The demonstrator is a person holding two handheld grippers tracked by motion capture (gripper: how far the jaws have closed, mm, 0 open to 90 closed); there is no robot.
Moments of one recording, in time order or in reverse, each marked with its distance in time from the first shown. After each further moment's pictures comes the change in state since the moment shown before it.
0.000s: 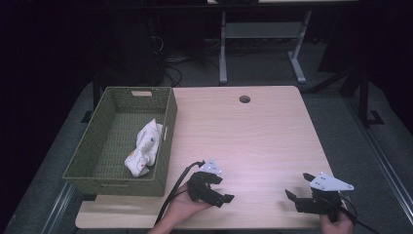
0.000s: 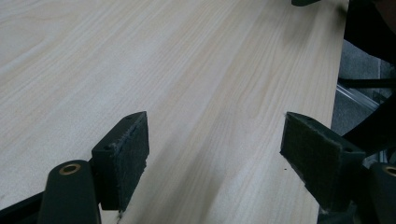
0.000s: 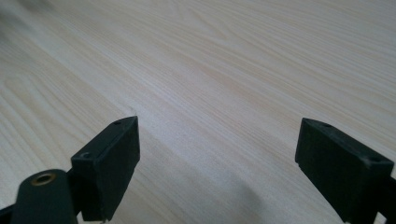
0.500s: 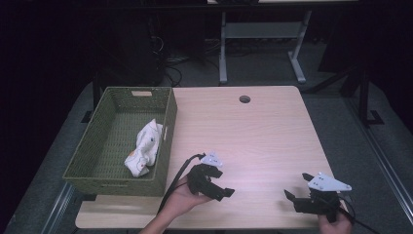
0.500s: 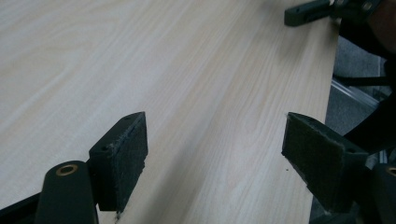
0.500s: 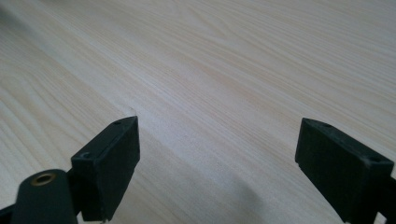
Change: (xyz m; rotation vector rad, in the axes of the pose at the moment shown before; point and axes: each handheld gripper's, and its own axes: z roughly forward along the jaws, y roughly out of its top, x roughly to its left) left arm 0.003 0.025 -0.015 0.006 -0.002 0.009; right arm 0.004 0.001 0.001 0.007 -0.017 -0.004
